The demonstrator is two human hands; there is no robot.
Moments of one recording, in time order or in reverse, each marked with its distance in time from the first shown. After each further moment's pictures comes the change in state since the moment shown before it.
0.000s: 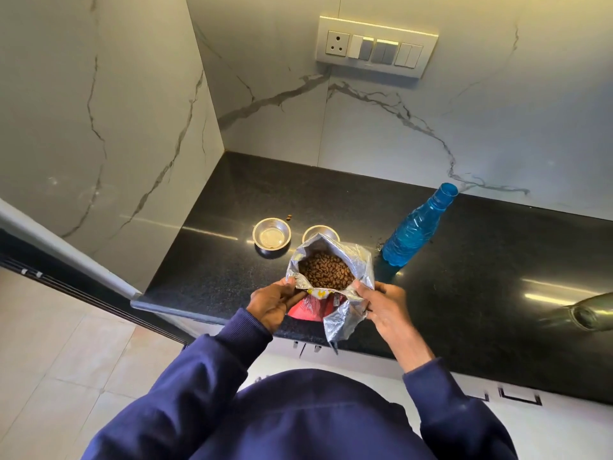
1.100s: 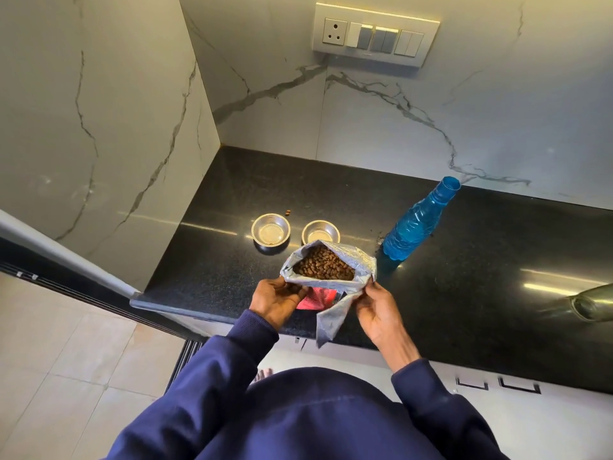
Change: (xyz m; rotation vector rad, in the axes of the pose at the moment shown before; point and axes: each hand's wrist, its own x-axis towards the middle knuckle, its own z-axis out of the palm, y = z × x) left_hand 0.000 -0.001 0.005 -0.320 -0.079 -0.124; right_hand 0.010 0.023 0.011 0.664 -0.043 0.195
